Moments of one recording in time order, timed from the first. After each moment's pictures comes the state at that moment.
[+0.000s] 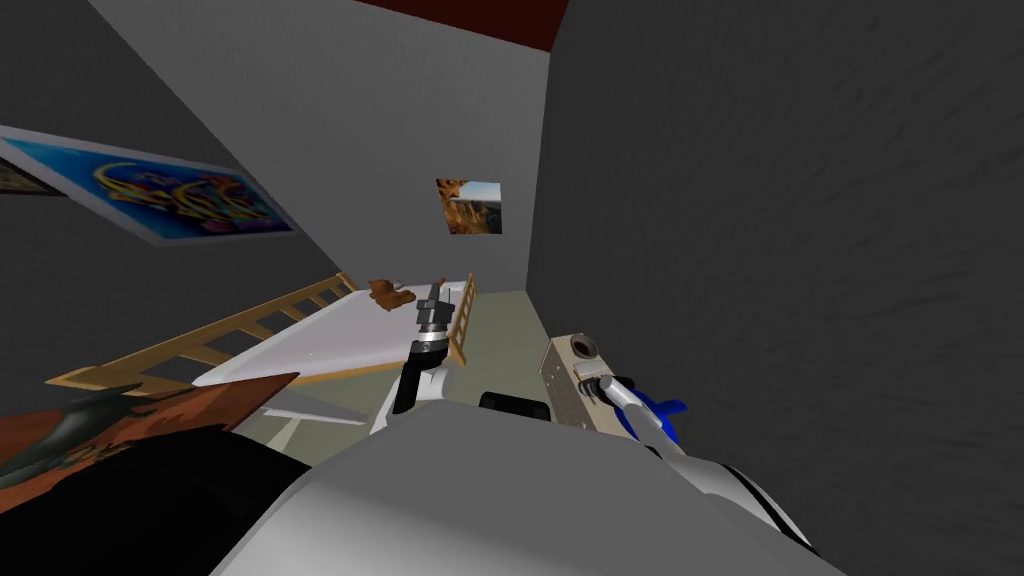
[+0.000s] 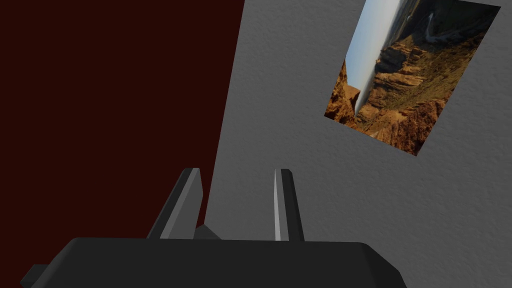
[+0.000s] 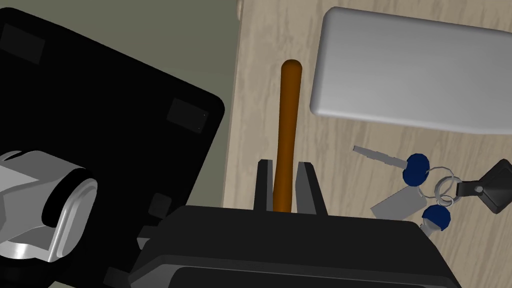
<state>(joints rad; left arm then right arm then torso) 0.50 -0.04 0.00 -2.29 0.00 -0.41 0.15 -0.22 -0.38 -0.06 -0.60 -0.79 0.61 -0.58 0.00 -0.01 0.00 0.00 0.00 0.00</state>
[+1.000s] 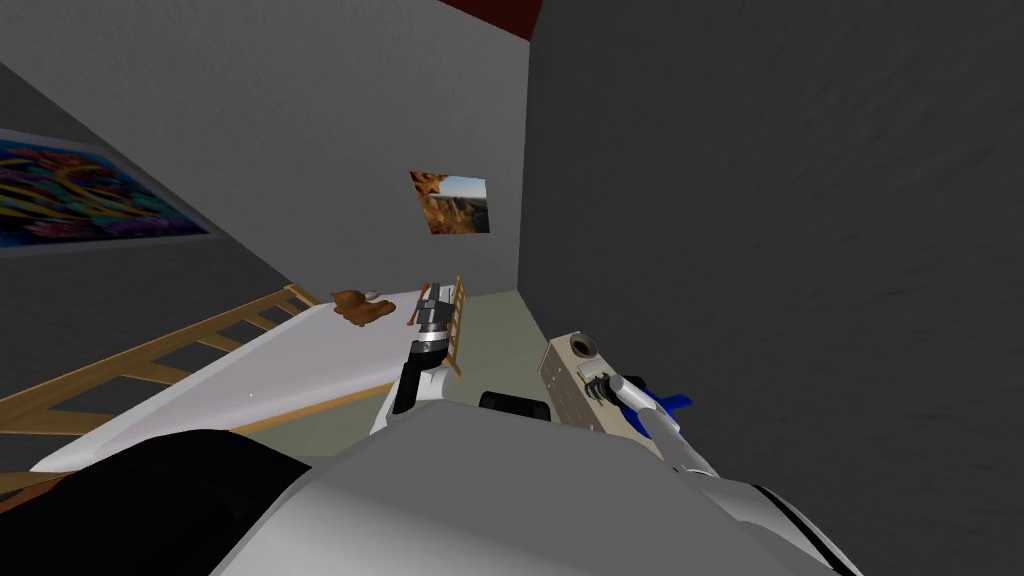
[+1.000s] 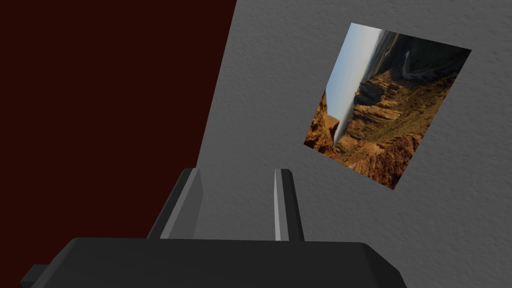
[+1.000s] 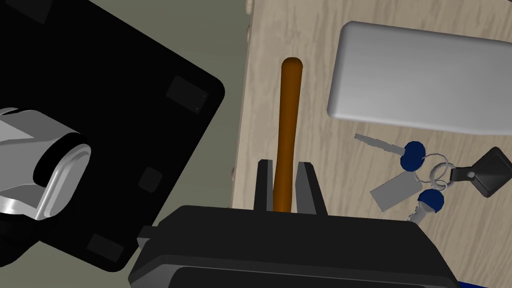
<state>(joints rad) 0.50 -0.04 0.00 -2.29 0.00 -0.41 0.15 -0.15 -0.47 0.01 -0.75 -0.87 0.74 -0.53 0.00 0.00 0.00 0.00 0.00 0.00</state>
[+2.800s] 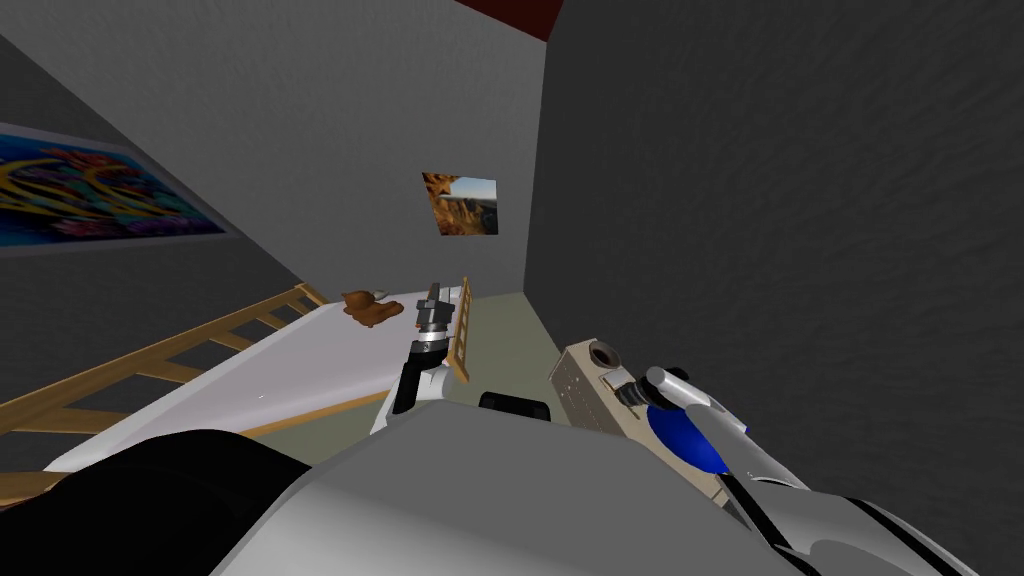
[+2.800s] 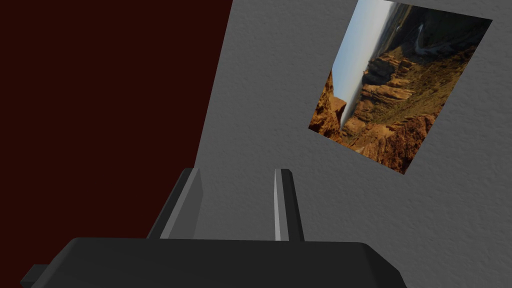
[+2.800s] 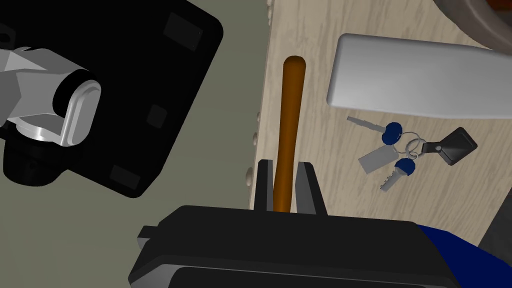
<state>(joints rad) 0.50 -0.04 0.00 -2.29 0.00 -0.41 0.15 -0.18 -0.75 0.06 -0.78 -1.01 1.05 -0.58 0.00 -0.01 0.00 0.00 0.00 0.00</state>
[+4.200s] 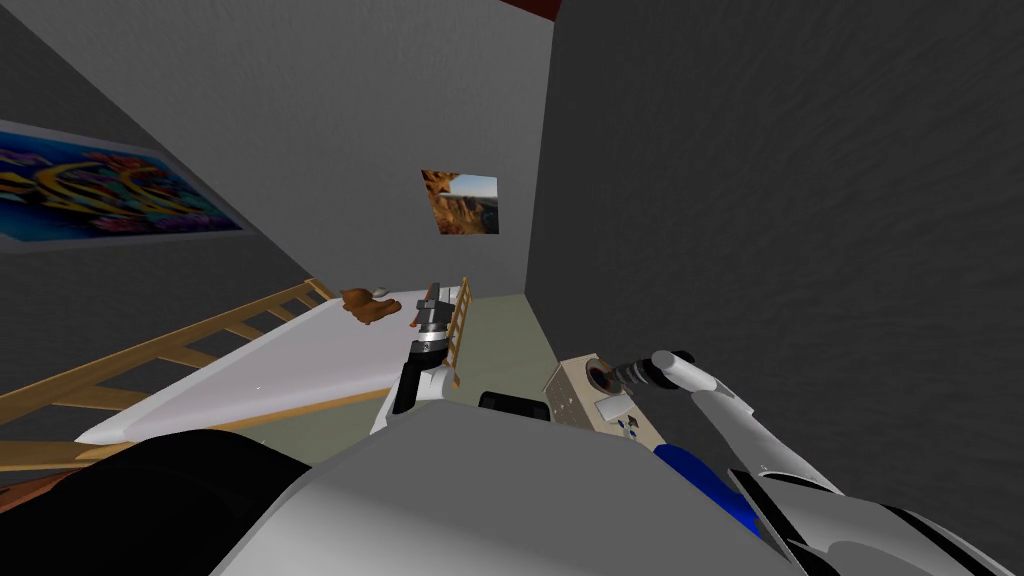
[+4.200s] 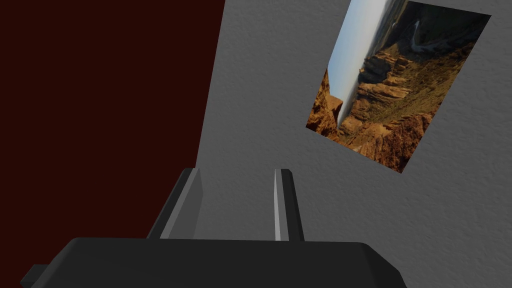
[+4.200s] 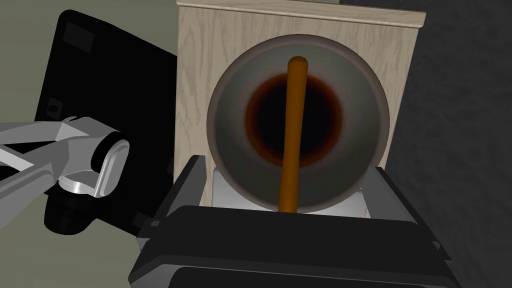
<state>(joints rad) 0.50 -0.04 0.00 -2.29 0.00 -0.41 0.15 -0.20 -0.80 0.01 -0.95 -1.10 1.14 -0.73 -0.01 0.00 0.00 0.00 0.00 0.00</state>
